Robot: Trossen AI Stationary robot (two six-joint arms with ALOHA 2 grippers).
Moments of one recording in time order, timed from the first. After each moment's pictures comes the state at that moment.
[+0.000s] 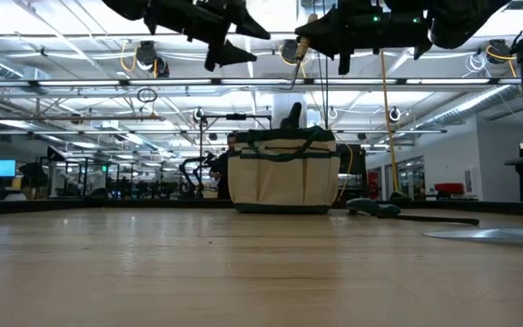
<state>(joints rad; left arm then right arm) 0.46 1.48 1.22 0.13 0.12 -0.20 -0.43 1.25 0.74 0.68 -0.18 0.26</state>
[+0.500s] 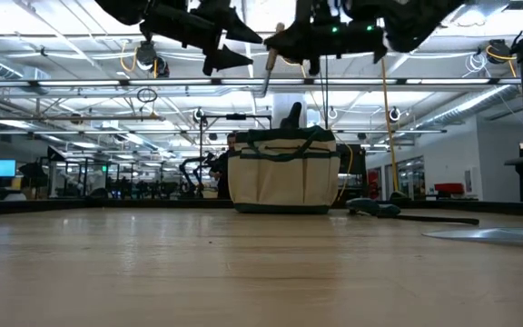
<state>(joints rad) 0.56 1.47 1.22 0.09 0.32 -0.16 -0.47 1.50 0.99 0.66 -0.18 0.12</state>
